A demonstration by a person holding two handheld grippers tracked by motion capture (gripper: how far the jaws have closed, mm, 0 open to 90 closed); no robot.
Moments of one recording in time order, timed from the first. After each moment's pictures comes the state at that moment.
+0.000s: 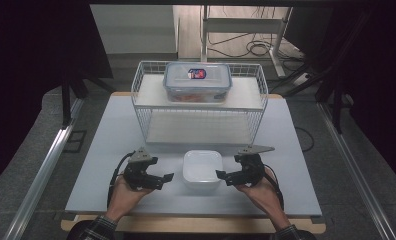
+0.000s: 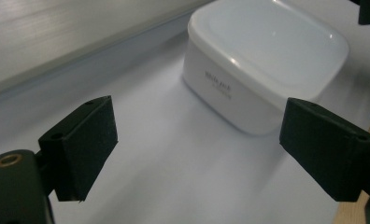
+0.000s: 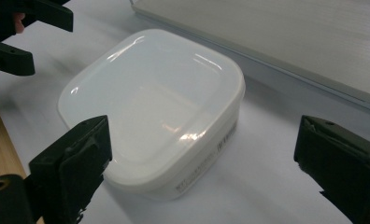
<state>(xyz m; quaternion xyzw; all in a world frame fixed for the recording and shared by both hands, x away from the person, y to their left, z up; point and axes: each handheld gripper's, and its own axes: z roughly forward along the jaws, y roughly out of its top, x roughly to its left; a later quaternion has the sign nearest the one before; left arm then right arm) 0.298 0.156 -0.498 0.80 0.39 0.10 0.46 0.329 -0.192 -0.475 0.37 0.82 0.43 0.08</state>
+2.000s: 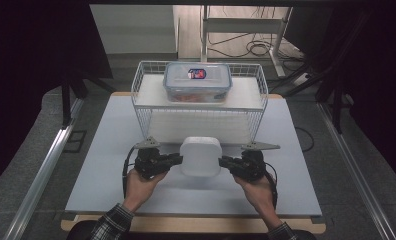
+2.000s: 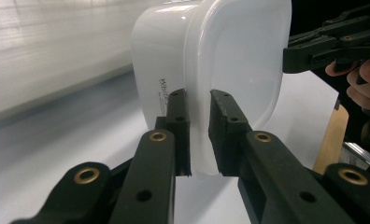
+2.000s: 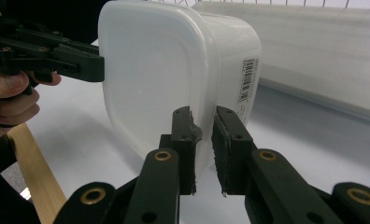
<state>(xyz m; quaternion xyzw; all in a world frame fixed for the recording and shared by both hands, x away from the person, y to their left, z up) 0.311 0.133 -0.469 0.76 0.40 0.04 0.51 0.320 -0.187 -0.451 0.40 0.78 0.47 0.06</state>
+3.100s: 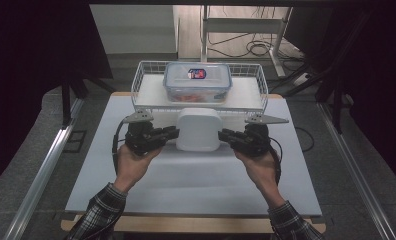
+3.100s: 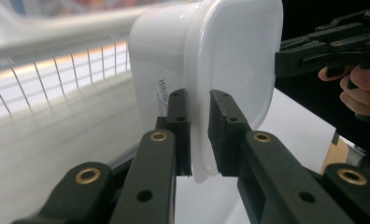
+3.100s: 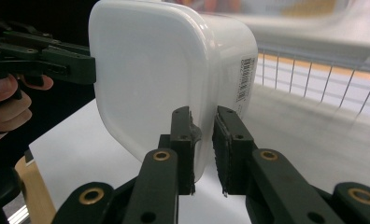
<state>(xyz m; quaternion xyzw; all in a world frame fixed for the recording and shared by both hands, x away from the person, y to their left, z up) 0.322 0.142 -0.377 0.75 0.38 0.11 0.53 0.341 -0.176 -0.372 0.37 0.77 0.52 0.11</state>
